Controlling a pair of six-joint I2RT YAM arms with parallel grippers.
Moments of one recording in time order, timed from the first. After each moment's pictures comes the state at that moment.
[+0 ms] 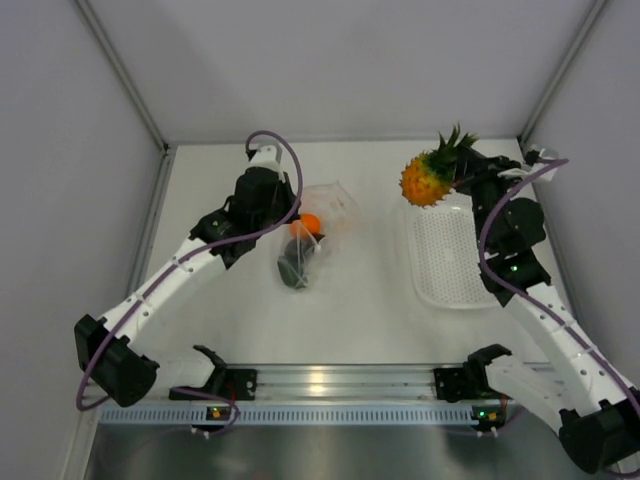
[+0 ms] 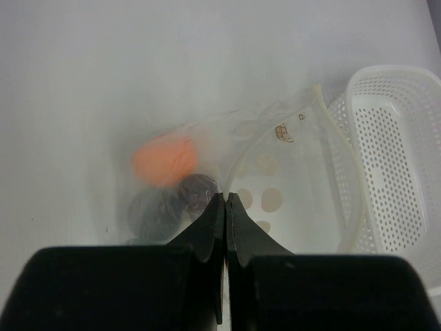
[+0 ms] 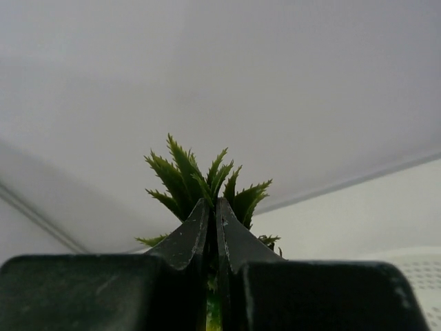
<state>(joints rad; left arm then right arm) -0.61 1.26 1.21 -0.41 -0.22 -0.51 0.37 0.87 0.86 0.35 0.31 0.48</state>
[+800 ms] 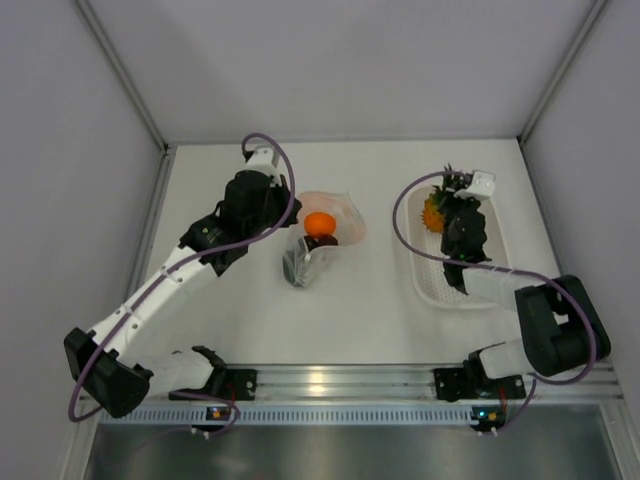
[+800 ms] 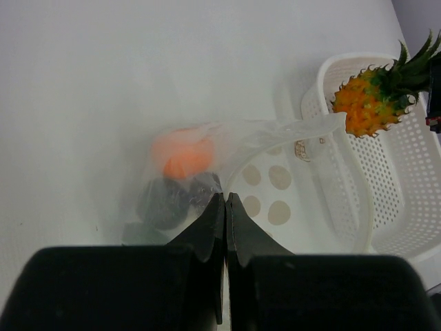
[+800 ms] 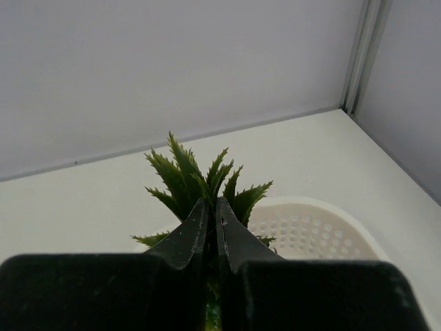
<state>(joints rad) -0.61 1.20 1.20 -0.42 -0.15 -0.49 0.29 1.37 0.53 0.99 0.51 0.05</state>
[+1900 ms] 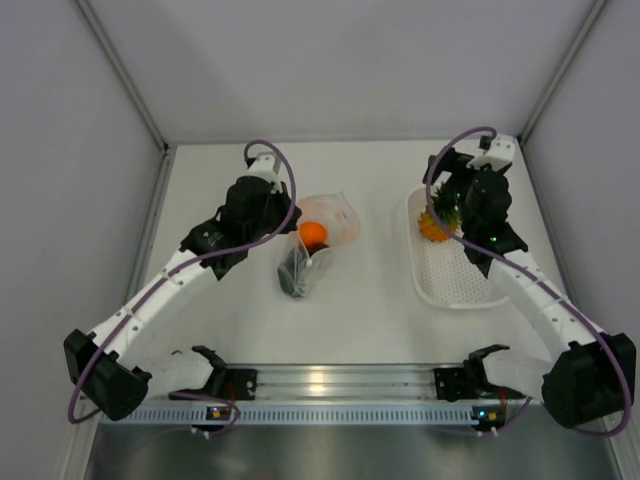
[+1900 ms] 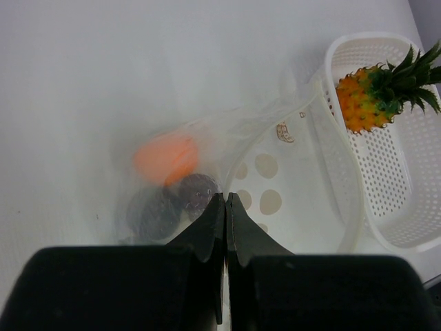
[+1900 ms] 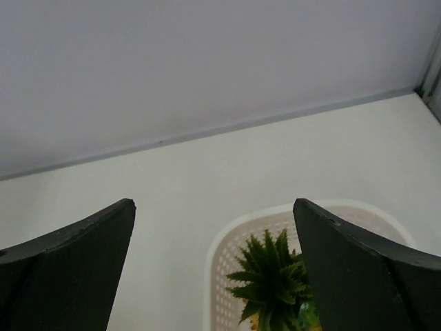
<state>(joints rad) -0.61 1.18 1.15 -0.42 -0.13 -0.48 0.28 1.15 0.86 0.28 0.36 0.24</state>
